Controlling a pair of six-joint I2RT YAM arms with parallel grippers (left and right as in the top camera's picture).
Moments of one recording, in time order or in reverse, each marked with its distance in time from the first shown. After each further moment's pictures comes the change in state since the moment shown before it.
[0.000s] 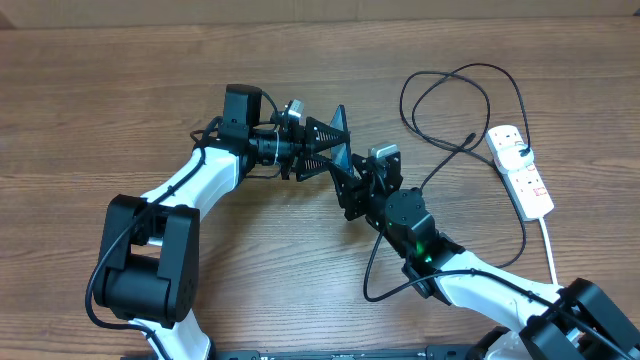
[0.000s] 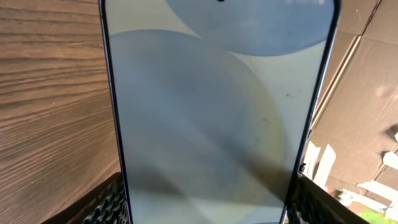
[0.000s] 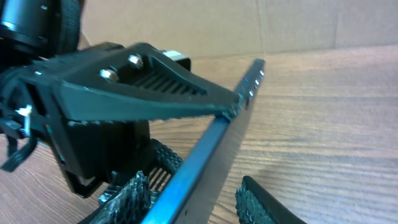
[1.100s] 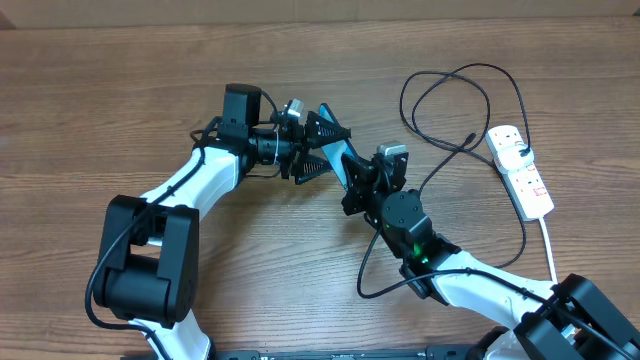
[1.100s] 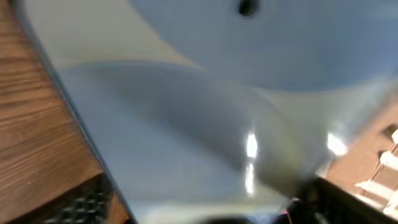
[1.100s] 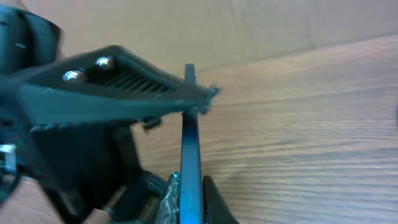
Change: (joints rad) left arm 0.000 0.000 0.001 0.010 0.006 -0.013; right arm 0.019 0.015 0.000 0.056 0.093 0.111
